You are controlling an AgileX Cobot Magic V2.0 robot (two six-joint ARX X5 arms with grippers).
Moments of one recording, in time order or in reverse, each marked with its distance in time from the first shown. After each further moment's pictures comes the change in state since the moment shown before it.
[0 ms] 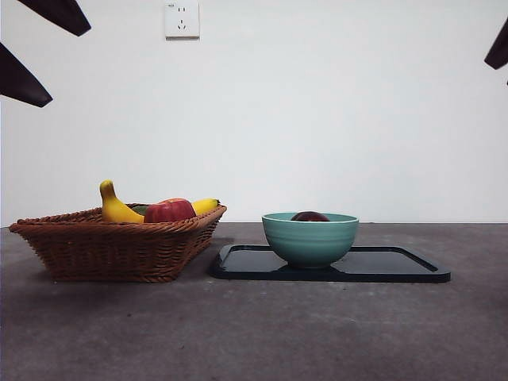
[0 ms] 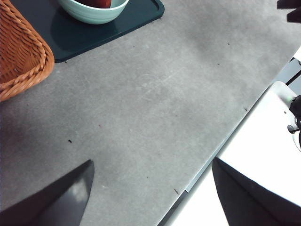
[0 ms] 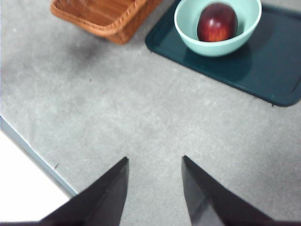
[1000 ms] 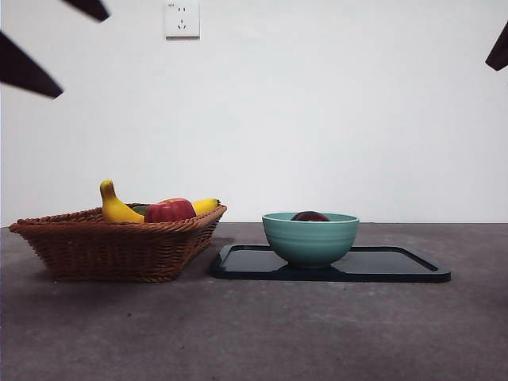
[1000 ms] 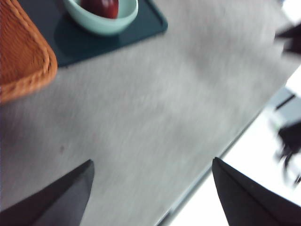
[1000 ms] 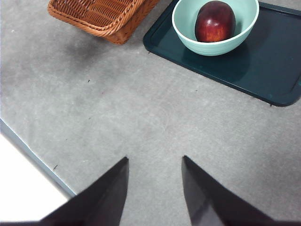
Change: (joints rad) left arm -0.002 0.033 0.035 0.064 -0.001 -0.155; right arm 0.000 0.000 0.000 0.000 0.000 0.000
